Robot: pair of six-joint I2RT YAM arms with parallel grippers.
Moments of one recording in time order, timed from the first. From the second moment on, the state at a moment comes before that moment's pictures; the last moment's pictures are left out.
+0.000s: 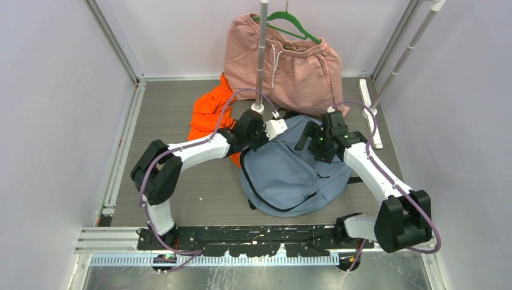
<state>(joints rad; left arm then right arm) -0.77 1.83 1.25 -0.10 0.09 0.46 0.25 1.26 0.91 -0.61 -0.10 0.66</state>
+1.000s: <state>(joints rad) -0.67 1.70 1.15 -0.04 0.29 0.26 0.42 1.47 1.05 -0.58 -0.08 0.52</state>
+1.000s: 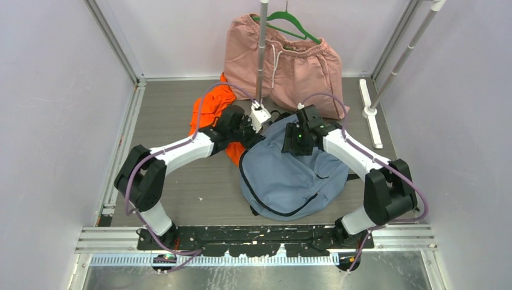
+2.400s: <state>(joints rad) -0.75 0.99 0.69 -0.22 0.36 -0.09 0.33 1.67 1.11 -0.47 -0.24 0.81</state>
